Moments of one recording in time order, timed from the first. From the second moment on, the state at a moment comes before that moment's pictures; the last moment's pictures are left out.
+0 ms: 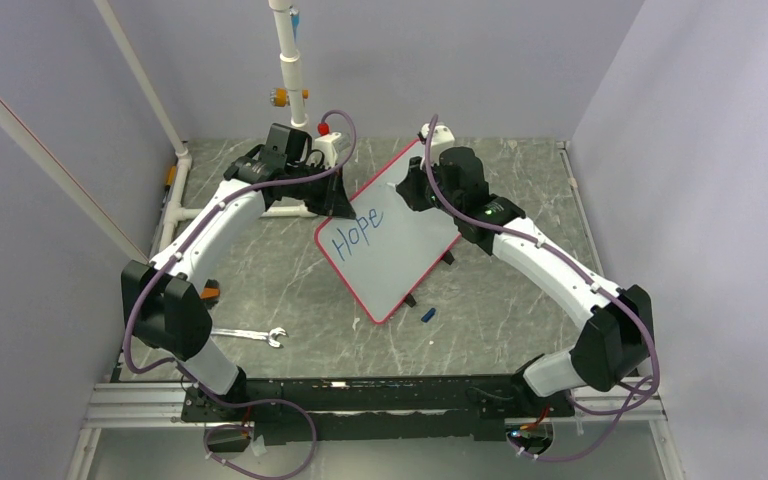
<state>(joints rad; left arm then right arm) -0.39 1.61 1.52 -0.72 0.59 -0.12 0.58 1.43 1.24 -0.16 -0.03 0.23</state>
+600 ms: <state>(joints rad) -0.39 1.61 1.52 -0.72 0.58 -0.12 0.57 1.41 1.16 -0.13 -0.07 0.27</state>
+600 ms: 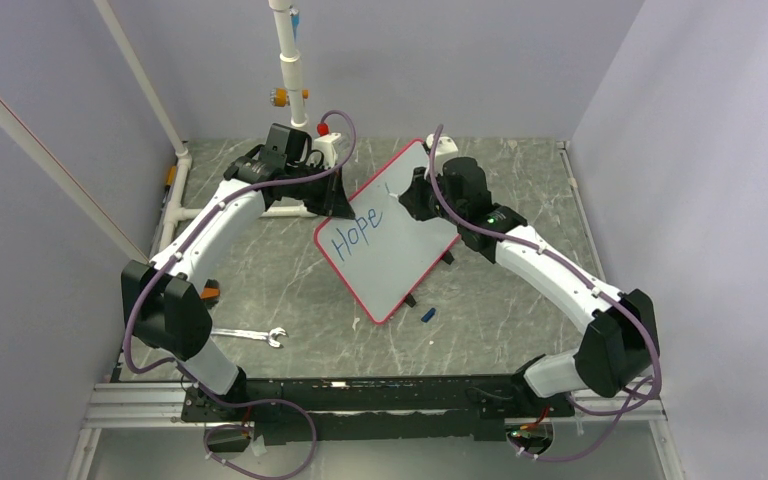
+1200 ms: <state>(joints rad) -0.39 1.61 1.52 -0.72 0.58 -0.12 0.57 1.34 1.04 -0.15 -0.08 0.28</state>
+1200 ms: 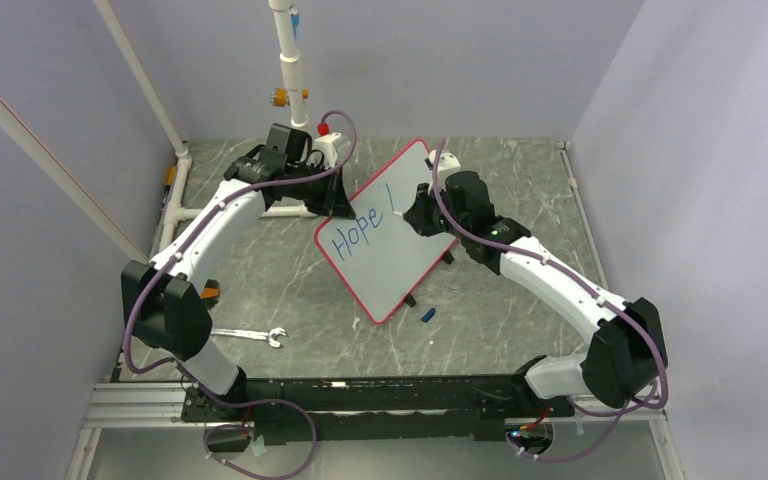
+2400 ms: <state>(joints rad) -0.39 1.61 1.52 -0.72 0.58 -0.12 0.57 1.35 1.16 -0.22 0.02 0.28</state>
